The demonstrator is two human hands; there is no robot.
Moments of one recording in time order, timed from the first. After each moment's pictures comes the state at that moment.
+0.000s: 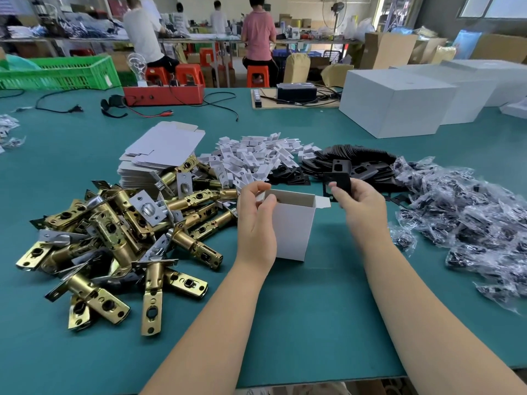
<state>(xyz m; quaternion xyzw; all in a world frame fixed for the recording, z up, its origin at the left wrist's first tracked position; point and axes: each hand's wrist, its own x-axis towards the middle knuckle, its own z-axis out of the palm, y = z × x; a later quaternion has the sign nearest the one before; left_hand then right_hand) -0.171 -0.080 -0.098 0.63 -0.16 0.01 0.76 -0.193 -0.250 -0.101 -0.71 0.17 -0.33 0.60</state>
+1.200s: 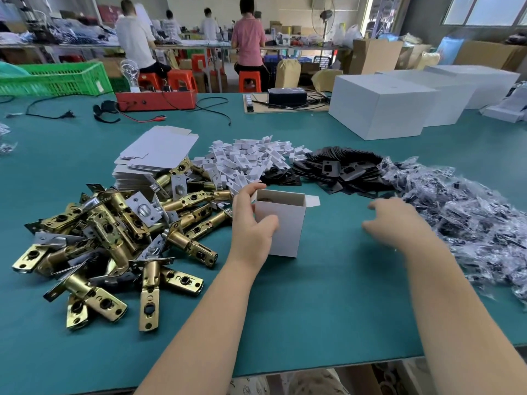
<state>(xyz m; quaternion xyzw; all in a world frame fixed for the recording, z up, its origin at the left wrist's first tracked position) -0.173 -0.075 -0.101 0.64 -0.18 -0.04 0.74 -0.248 -0.288 -0.063 -0.94 0.33 0.01 0.09</state>
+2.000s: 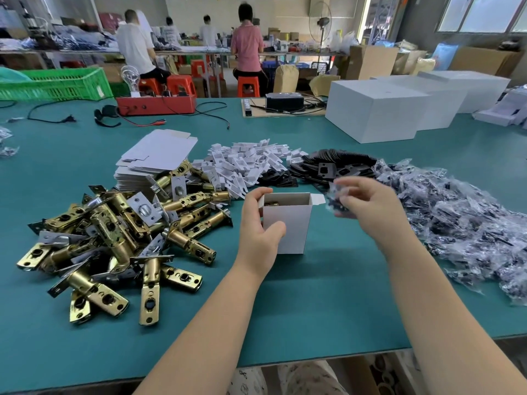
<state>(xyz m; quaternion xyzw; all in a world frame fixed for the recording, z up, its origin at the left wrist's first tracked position) -0.190 -0.079 -0.105 0.62 -0.22 -0.05 0.75 -0.253 -0.252 -0.053 -0.76 0.16 -0.25 0.58</state>
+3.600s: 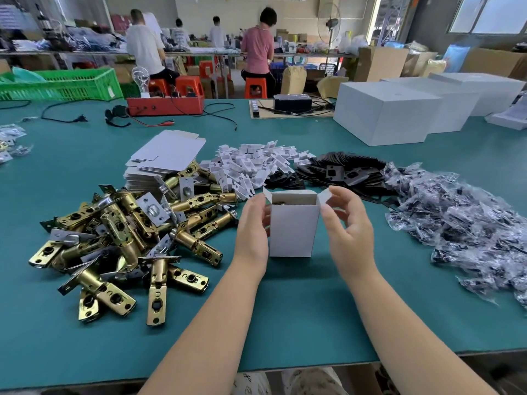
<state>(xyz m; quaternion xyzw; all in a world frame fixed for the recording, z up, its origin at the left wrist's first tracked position) -0.176 -0.079 -0.097 0.58 -0.08 -0.14 0.80 -0.243 -0.202 -0.099 -0.74 0.08 -0.40 0.53</state>
